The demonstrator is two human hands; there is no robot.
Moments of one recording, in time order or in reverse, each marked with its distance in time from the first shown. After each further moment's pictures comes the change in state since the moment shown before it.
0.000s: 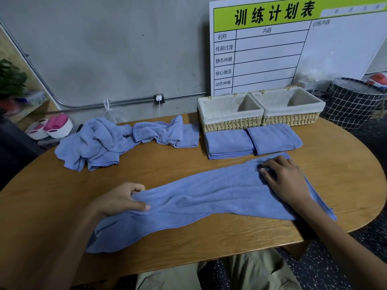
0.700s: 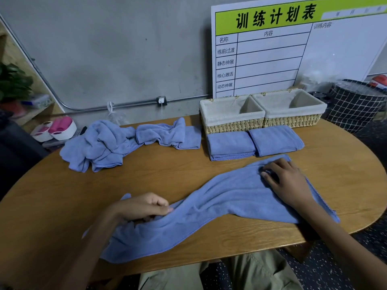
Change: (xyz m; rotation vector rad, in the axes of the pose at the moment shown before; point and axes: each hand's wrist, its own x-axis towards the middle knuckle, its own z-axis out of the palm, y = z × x) left_hand 0.007 0.026 0.036 -0.097 -0.281 -0.062; right_hand -0.003 0.001 0.001 0.021 0.001 -0.031
